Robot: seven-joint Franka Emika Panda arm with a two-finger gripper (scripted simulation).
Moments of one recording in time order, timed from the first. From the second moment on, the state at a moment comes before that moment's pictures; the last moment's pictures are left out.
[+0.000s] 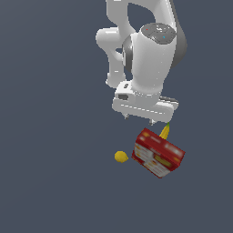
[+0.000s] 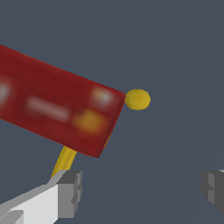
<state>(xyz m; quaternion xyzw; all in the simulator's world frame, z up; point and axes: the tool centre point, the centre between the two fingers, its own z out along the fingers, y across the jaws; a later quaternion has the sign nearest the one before) 0.030 0.086 0.242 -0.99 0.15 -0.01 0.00</state>
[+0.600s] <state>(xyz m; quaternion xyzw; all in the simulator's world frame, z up) 0.027 0.149 0.179 -0.97 0.24 -0.01 0.00</state>
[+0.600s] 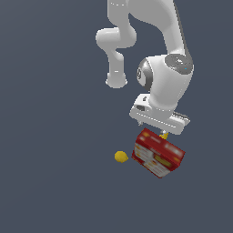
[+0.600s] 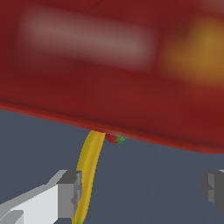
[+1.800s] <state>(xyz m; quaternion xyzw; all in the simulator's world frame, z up) -0.002 0.237 0.092 -0.94 0.35 0.00 0.00</state>
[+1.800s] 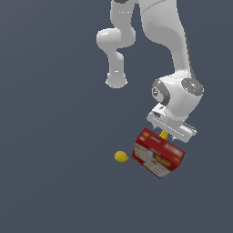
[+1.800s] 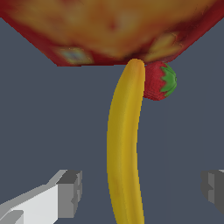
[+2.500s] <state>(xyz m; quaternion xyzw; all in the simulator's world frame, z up) -0.003 0.237 0.058 -0.94 0.35 0.00 0.00</state>
